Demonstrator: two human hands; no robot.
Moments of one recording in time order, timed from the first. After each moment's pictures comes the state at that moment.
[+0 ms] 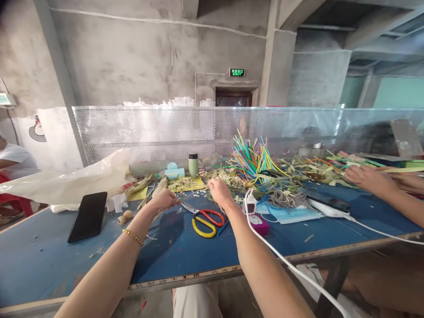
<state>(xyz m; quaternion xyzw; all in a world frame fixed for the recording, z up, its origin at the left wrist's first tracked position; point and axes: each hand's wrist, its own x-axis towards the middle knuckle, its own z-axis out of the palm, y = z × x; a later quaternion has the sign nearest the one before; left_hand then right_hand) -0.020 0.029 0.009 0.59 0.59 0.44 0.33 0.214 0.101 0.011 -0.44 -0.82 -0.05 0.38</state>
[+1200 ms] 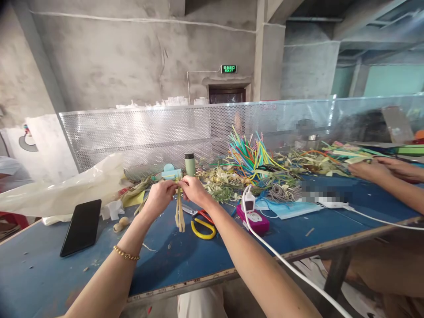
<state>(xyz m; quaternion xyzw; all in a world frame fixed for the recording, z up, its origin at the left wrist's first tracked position) -0.003 0.004 0.038 0.70 0.53 0.47 -0.01 0.142 0.062 0.031 -0.29 -0.78 0.32 0.45</state>
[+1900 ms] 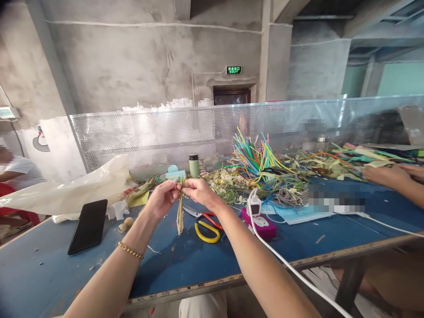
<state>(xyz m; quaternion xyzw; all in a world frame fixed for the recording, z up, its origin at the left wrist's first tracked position) 0.000 0.010 0.035 0.49 0.24 0.65 0.53 0.158 0.043 0.045 -0.21 -0.78 0.43 0.40</state>
